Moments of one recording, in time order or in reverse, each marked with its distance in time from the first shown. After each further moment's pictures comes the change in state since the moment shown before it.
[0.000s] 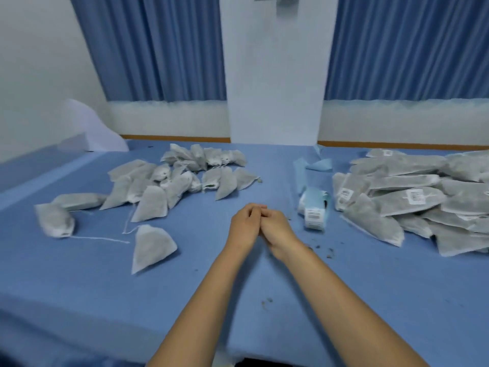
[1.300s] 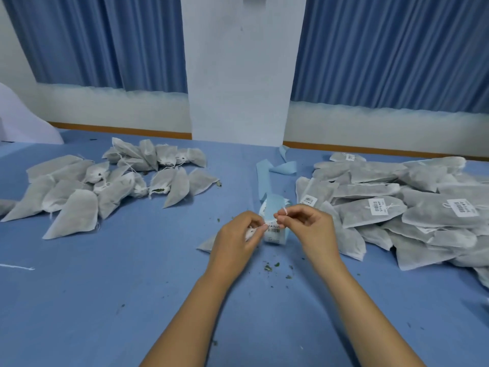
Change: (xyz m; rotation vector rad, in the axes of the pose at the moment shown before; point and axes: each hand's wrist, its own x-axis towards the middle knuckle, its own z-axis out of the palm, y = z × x) left_hand 0.026 -0.022 0.076 0.091 -0.017 0.579; right_hand 0.007 -0.017 -0.145 -0.079 0.219 -0.412
